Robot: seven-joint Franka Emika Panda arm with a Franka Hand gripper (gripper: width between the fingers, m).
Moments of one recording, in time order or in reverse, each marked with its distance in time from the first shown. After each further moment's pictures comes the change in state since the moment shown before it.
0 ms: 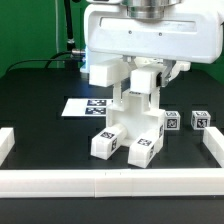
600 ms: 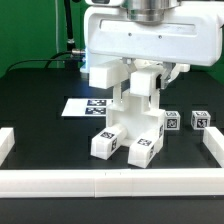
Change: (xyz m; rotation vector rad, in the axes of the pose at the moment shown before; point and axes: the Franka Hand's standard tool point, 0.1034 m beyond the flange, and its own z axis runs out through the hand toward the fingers) arm 0.000 0.000 0.002 -0.002 -0.001 0.000
